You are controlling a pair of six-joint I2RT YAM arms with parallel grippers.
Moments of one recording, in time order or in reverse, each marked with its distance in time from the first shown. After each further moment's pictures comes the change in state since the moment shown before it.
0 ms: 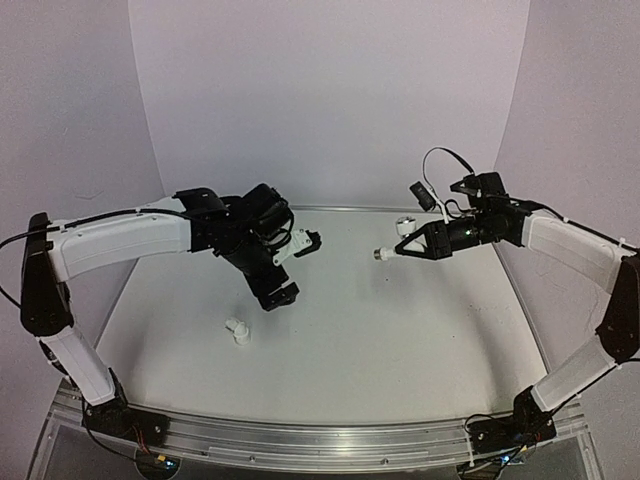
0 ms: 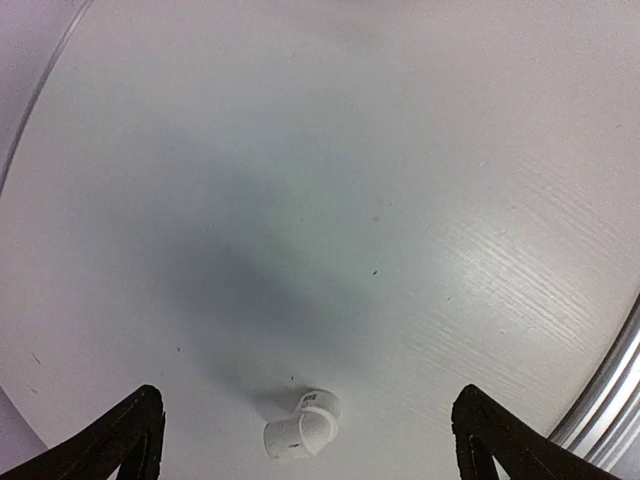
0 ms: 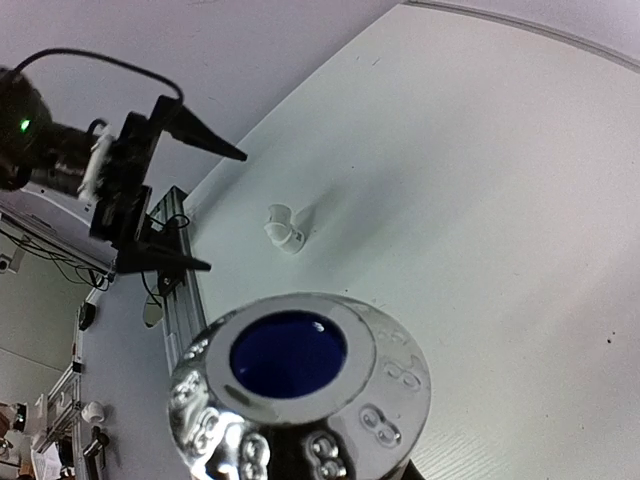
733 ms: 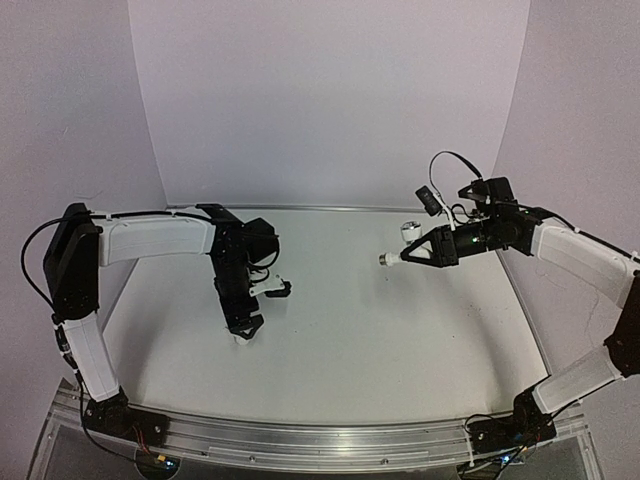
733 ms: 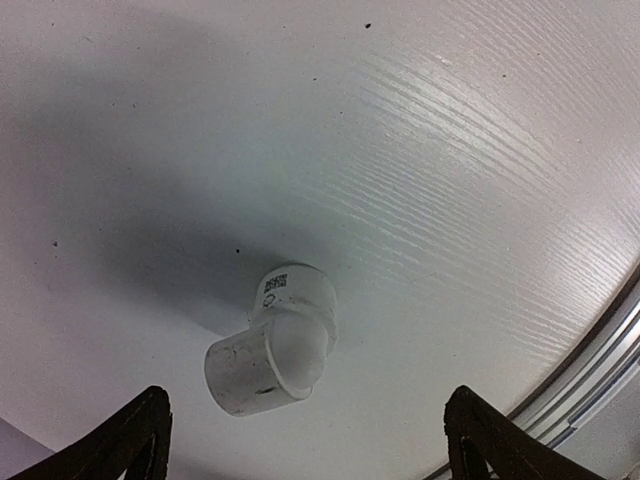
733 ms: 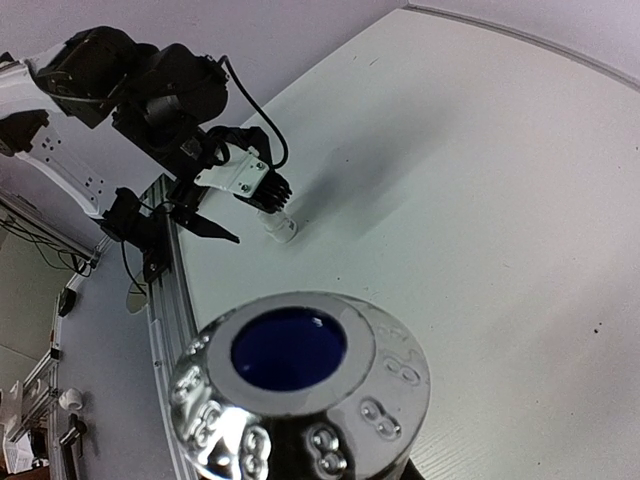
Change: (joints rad) left arm 0.161 0.160 -0.073 -0.258 0.127 0.139; right arm 0.001 -0.091 -0.074 0.000 0.033 -0.046
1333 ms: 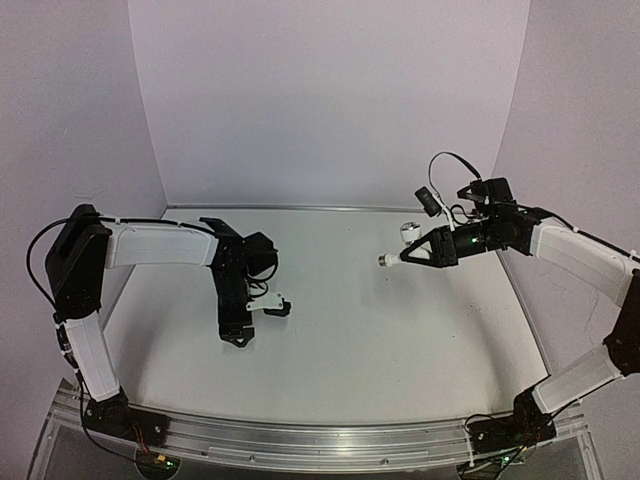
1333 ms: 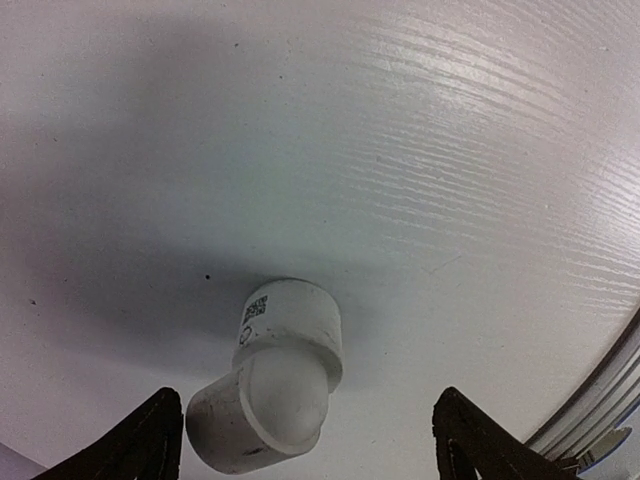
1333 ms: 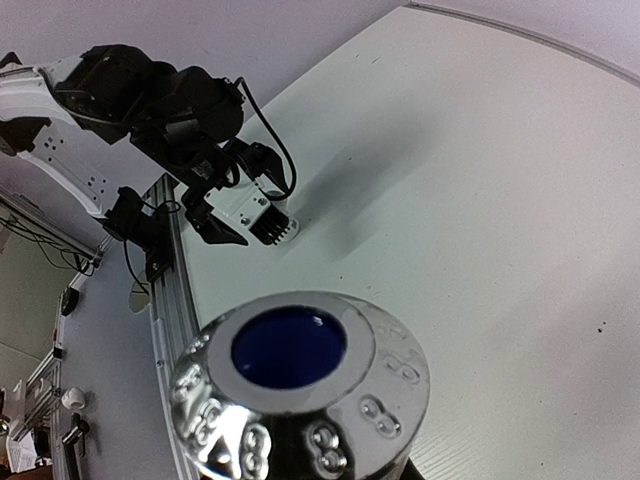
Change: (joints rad) left arm 0.000 0.015 -0.107 0.096 -0.025 0.247; right arm 0.000 0.008 0.000 0.000 -0.011 0.000
